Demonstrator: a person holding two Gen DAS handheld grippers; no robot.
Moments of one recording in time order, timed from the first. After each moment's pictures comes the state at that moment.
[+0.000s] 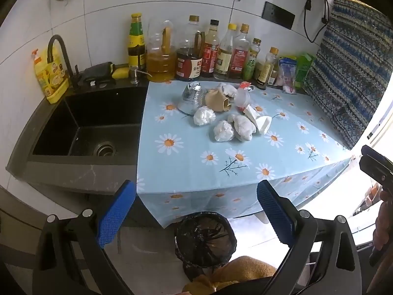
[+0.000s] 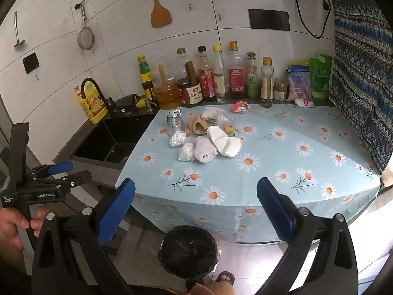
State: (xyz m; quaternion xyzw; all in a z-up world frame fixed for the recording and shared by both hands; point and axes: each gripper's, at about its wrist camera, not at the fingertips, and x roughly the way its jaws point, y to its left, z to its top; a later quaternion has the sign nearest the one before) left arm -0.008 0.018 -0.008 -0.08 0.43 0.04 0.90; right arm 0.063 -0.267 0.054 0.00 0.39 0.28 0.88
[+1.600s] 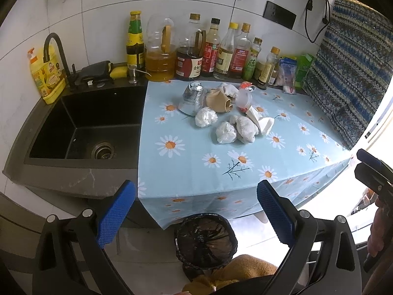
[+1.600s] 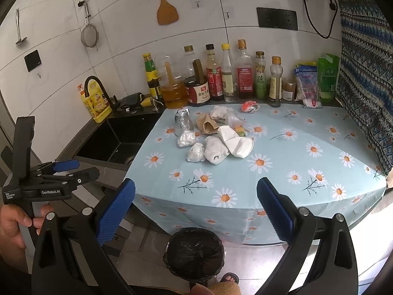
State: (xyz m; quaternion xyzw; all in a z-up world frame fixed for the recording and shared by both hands) left arm 0.002 0.027 -0.017 -0.09 0.43 0.03 0.90; right arm 0.064 -0.243 0.051 0.01 0.40 0.29 0.87
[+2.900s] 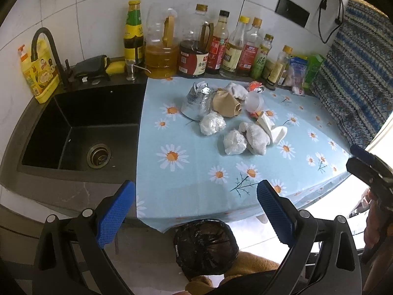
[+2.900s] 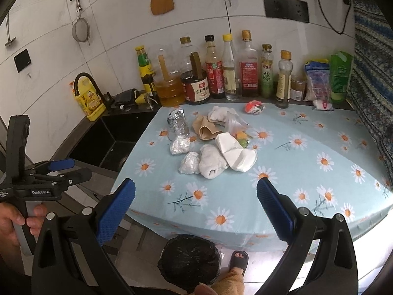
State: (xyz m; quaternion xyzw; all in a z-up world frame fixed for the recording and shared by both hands) left arm 0.063 0.044 -0.034 -0.10 0.46 0.04 0.88; right arm 0.148 -0.226 0.022 -0.01 0.42 0.30 0.85
